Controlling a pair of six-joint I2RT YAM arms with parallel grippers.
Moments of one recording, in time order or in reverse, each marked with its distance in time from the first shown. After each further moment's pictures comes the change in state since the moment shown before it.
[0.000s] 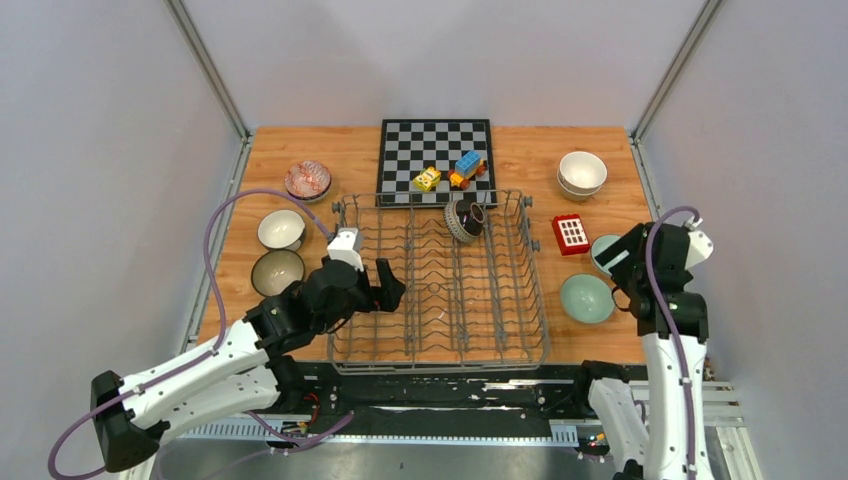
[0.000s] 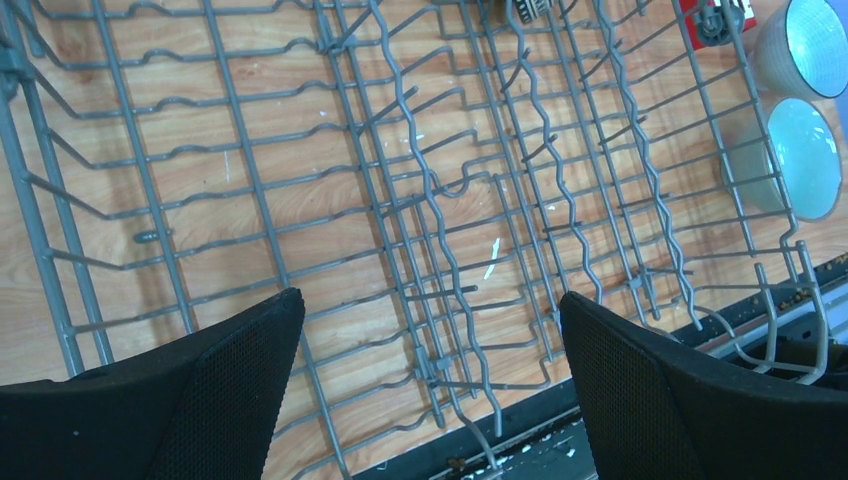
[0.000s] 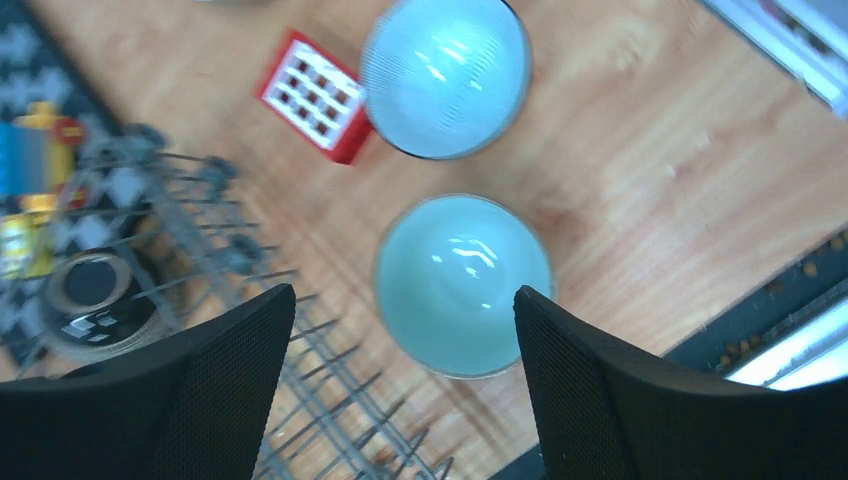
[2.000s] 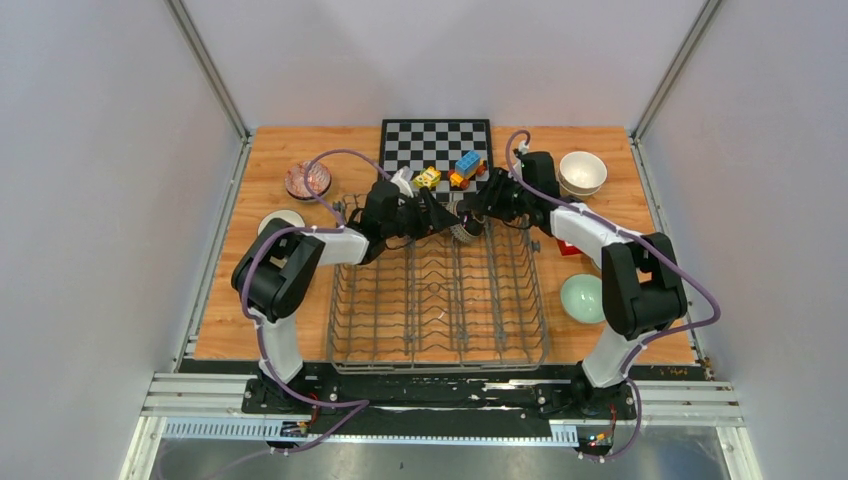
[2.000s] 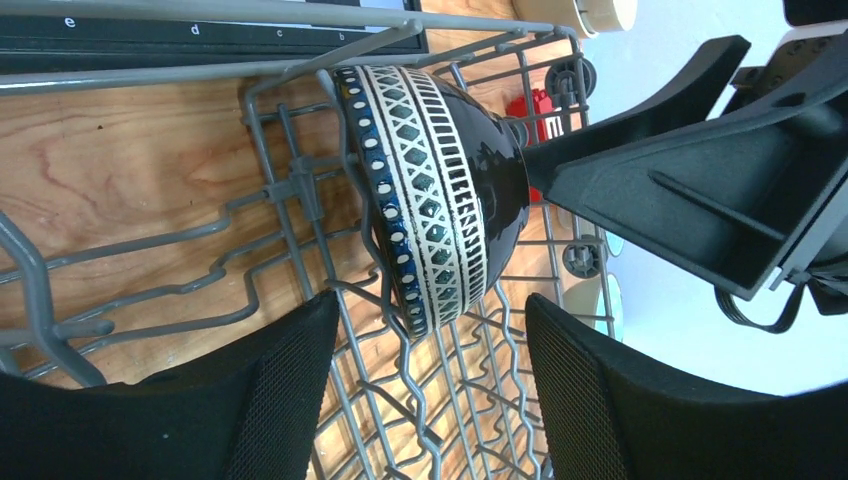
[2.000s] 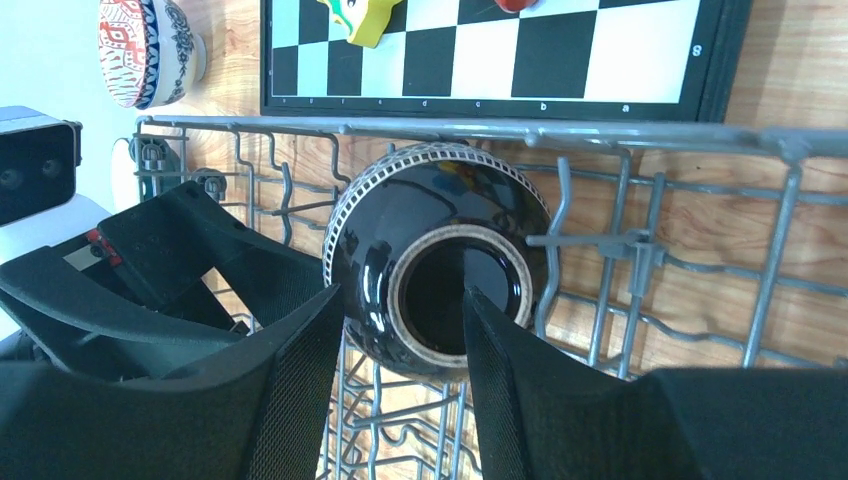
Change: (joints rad) left arm 0.410 1.134 0.359 0.949 0.748 -0.214; right arm 0.445 1.014 0.246 0.906 -0.631 -0.052
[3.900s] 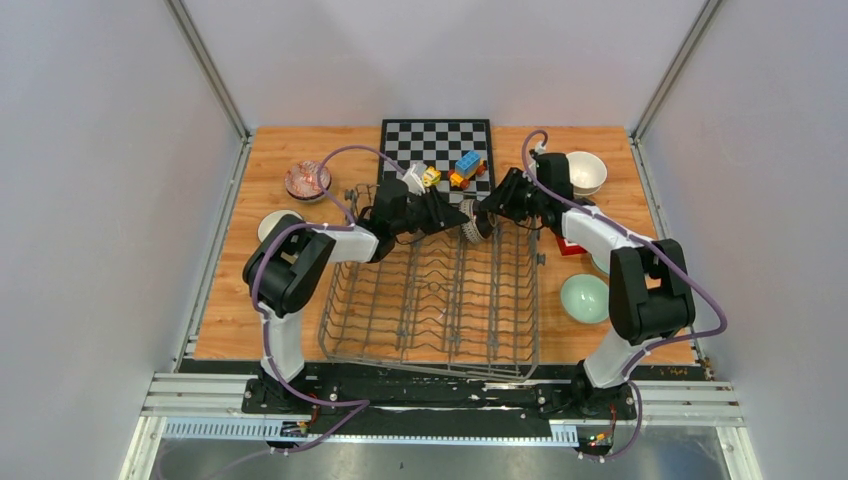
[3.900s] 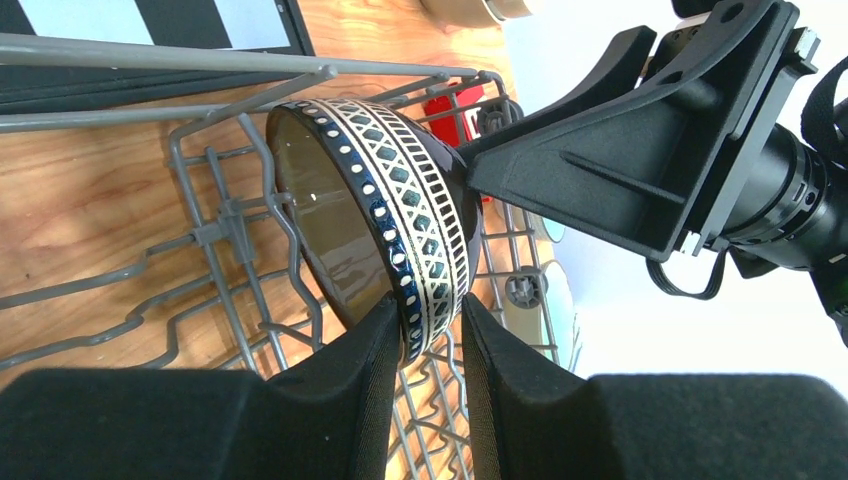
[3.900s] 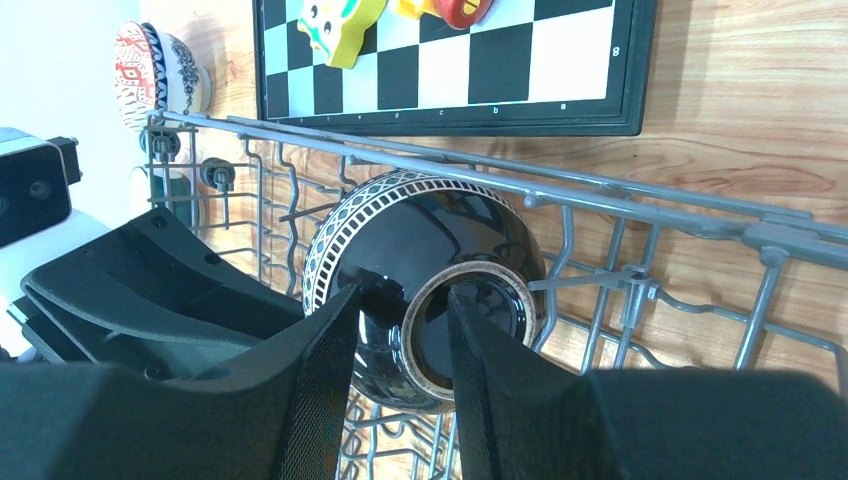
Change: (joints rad) left arm -0.037 0.064 0.058 0.131 0.079 -0.051; right arm -0.058 -0.029 -0.032 0.001 -0.029 0.029
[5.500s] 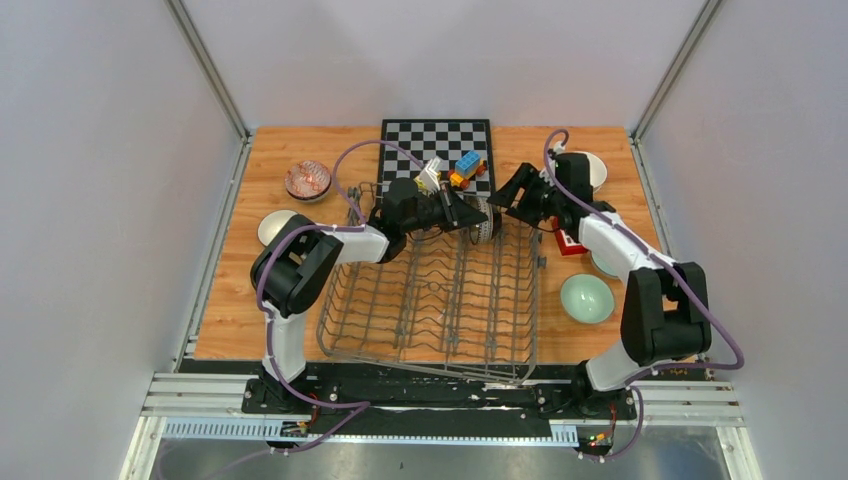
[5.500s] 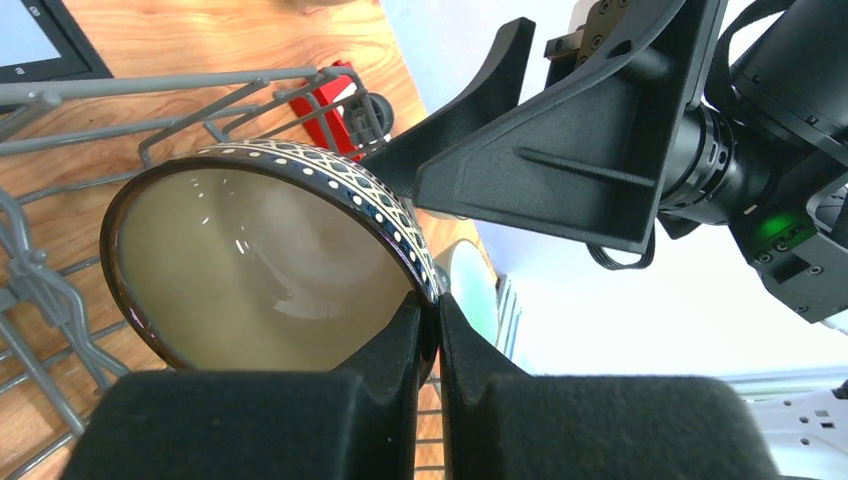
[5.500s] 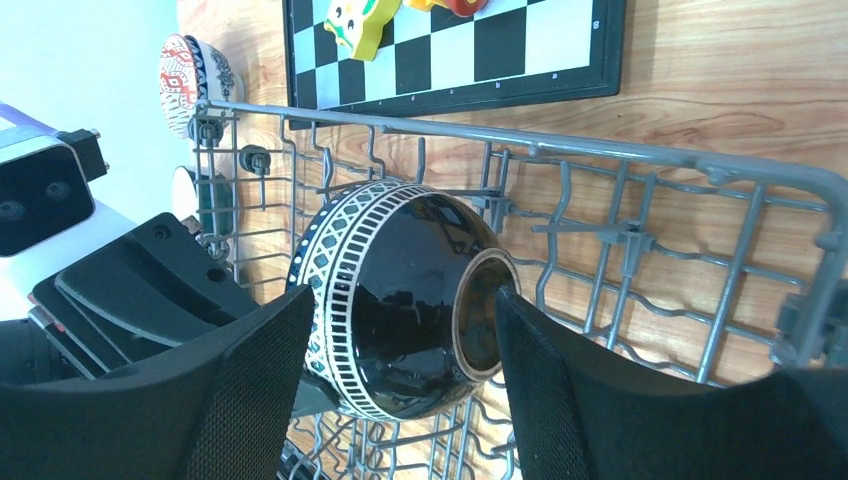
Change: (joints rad) left arm -0.064 0.027 0.062 0.124 0.090 -0.061; right arm -0.061 -0.125 -0.042 -0.071 -0.043 0.025
